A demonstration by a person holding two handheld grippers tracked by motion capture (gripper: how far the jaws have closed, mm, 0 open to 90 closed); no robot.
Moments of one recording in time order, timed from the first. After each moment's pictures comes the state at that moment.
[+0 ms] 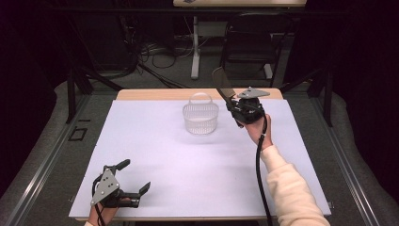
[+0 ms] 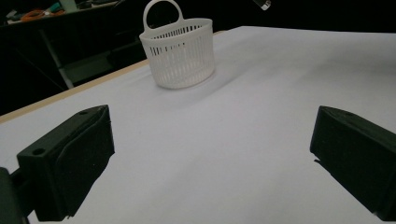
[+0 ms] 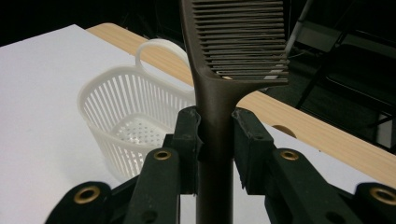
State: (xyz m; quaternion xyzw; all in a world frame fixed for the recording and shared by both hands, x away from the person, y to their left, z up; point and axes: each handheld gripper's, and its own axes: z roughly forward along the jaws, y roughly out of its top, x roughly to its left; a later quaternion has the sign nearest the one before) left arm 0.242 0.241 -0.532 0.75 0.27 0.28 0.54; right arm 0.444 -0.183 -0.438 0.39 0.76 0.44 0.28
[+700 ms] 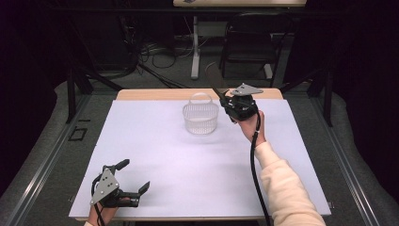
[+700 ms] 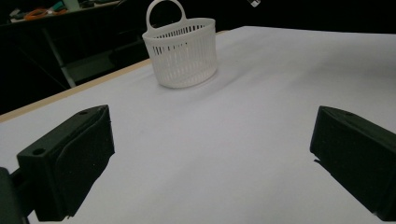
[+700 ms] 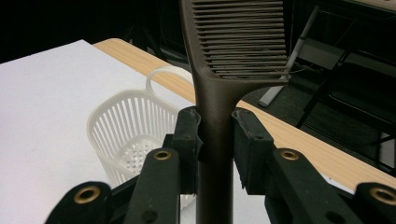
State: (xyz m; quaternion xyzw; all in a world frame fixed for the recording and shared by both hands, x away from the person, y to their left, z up) left arm 0.243 0.242 -0.531 0.74 0.28 0.28 0.54; right arm 0.451 -0.164 -0.432 0.37 0.76 0.46 0.29
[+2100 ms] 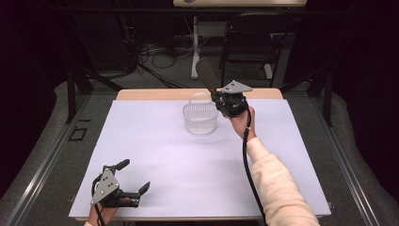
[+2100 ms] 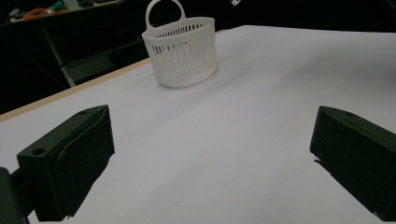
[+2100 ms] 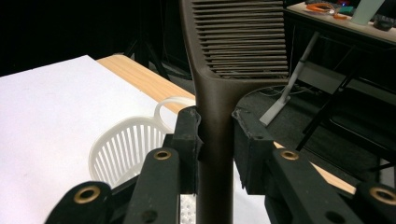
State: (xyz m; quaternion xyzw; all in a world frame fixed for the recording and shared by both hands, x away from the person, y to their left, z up) left arm 0.242 0.242 -0.532 0.75 0.28 0.28 0.54; right arm 0.463 -0.139 -0.432 0.34 0.75 0.48 0.31
